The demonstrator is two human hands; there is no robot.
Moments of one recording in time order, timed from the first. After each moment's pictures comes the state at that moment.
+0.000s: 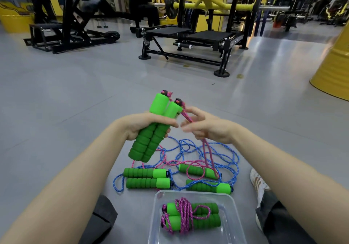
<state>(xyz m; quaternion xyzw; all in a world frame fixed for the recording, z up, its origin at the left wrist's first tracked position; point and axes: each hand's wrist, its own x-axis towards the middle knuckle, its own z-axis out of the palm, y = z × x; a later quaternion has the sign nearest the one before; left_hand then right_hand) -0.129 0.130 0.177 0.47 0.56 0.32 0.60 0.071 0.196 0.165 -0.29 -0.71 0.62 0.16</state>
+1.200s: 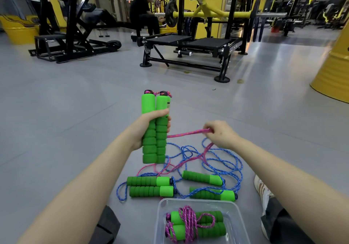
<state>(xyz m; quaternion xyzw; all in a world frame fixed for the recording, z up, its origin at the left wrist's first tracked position) -0.126 0.132 0.172 0.38 0.48 0.53 0.59 0.084 0.217 0.147 -0.50 -0.84 0.16 0.12</state>
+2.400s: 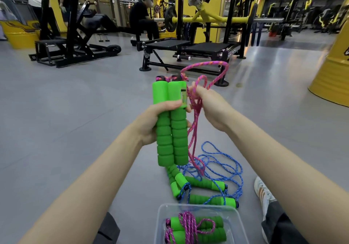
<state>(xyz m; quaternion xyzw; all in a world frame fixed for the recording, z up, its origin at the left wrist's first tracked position) -0.095 0.115 0.223 0.50 0.36 0.48 0.63 0.042 0.184 0.240 -0.35 -0.67 0.54 0.37</state>
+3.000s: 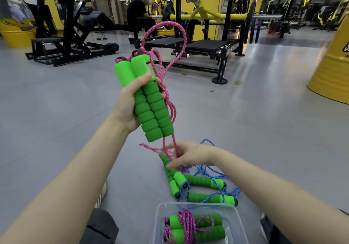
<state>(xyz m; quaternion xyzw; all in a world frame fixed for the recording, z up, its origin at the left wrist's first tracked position) -0.120 0.121 0.241 0.43 0.30 0.66 0.54 0.039 0.172 0.135 -0.33 -0.79 0.52 0.00</state>
